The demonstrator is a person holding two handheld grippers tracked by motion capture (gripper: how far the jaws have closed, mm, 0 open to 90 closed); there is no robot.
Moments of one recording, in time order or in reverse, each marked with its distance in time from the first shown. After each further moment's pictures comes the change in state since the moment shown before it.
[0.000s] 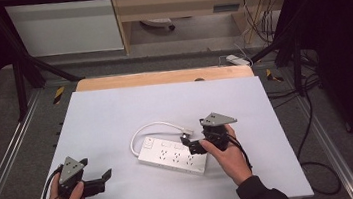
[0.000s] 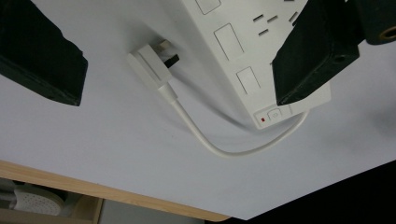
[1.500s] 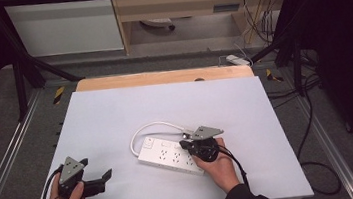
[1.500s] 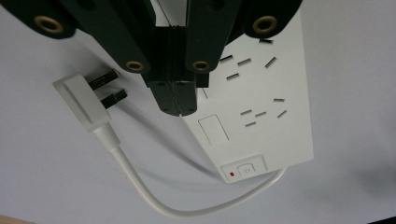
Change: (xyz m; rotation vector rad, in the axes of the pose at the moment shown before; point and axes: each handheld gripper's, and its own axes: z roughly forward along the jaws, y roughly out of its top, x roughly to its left) left arm -0.001 0.000 0.000 -0.001 -0.005 0.007; right arm 0.021 -0.032 0.024 0.093 0.085 -0.086
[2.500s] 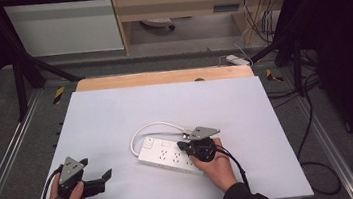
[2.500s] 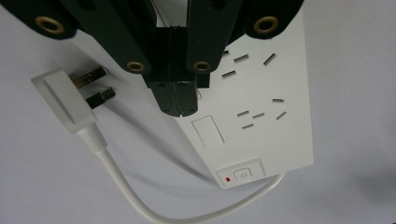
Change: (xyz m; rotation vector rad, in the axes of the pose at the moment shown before) left arm 0.000 0.000 0.000 -0.002 0.000 -0.004; right arm 0.001 -0.001 0.009 0.017 0.018 0.003
